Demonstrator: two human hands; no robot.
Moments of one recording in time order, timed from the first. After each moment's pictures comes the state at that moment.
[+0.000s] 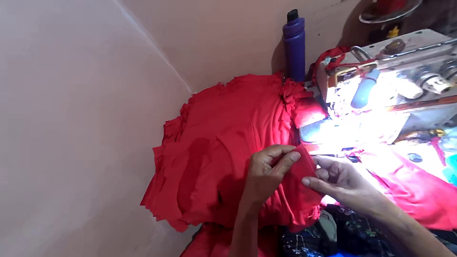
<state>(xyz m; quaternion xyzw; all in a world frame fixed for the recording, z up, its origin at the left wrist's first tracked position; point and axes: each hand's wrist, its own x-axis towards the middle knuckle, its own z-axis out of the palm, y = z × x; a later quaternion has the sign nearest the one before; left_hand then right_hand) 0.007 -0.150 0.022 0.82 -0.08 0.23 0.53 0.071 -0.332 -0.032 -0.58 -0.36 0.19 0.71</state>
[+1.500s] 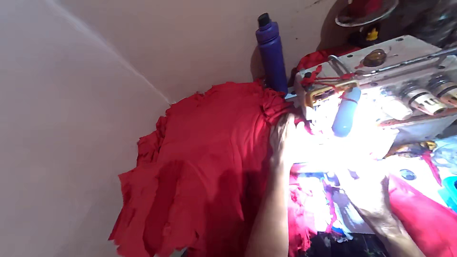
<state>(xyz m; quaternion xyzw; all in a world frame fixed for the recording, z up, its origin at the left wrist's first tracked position) 0.178 -0.193 -0.014 0.96 0.05 0.14 0.24 0.130 -0.352 -0.081 -0.82 -0.15 -0.22 0.52</state>
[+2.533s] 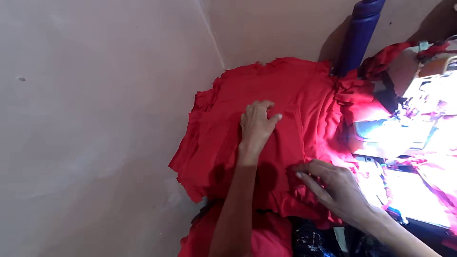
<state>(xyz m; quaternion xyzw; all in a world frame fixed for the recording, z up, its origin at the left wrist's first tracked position) 0.014 0.001 0.006 0.93 0.06 0.32 0.18 0.019 -0.242 -0.022 -0.74 -0.51 -0.03 0.44</state>
